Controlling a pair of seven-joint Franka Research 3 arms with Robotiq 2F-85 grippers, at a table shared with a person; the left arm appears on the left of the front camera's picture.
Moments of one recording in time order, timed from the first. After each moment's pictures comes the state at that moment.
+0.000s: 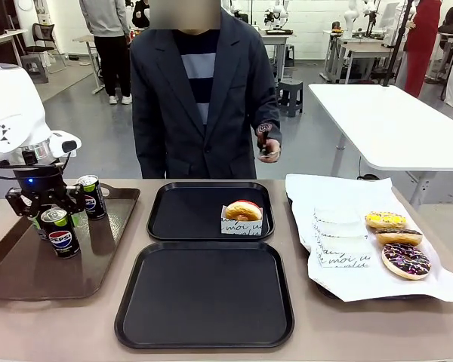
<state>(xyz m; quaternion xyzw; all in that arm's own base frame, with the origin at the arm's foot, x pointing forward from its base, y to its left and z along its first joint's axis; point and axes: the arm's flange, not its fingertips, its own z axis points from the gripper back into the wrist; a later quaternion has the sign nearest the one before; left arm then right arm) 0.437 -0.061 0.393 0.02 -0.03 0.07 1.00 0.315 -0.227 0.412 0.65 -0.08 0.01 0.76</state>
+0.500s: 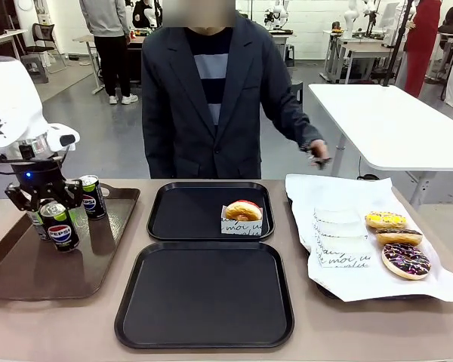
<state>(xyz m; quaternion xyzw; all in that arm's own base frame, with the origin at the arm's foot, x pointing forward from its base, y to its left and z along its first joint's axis) 0.431 -0.064 0.425 0.01 -0.06 0.06 1.00 0.315 -0.227 0.412 0.65 -0.08 0.01 0.76</state>
